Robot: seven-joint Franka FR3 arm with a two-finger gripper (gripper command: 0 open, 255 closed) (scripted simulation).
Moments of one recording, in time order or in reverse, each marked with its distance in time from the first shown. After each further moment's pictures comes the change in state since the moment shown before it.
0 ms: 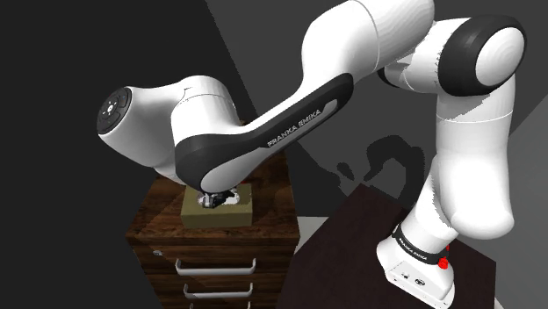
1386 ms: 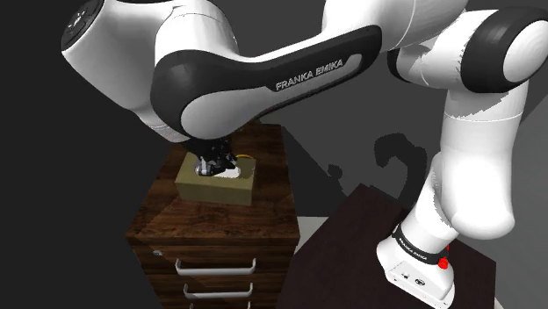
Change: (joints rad) arm 0.011 -0.067 0.017 0.154 0.032 -0.190 -0.094
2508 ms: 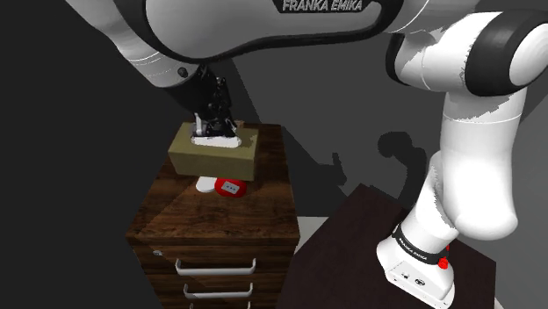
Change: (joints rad) arm 0.055 0.014 0.000 0.251 -0.029 -0.219 -0.084
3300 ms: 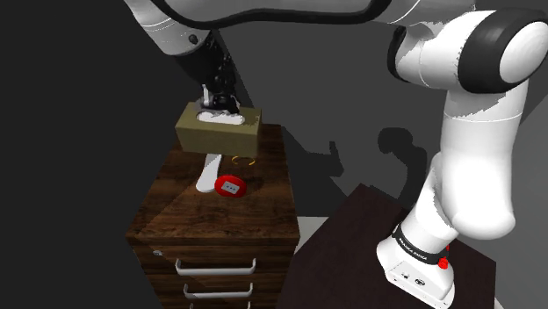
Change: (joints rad) arm -0.047 -0.012 -0.024 0.060 -0.036 -0.030 -0.112
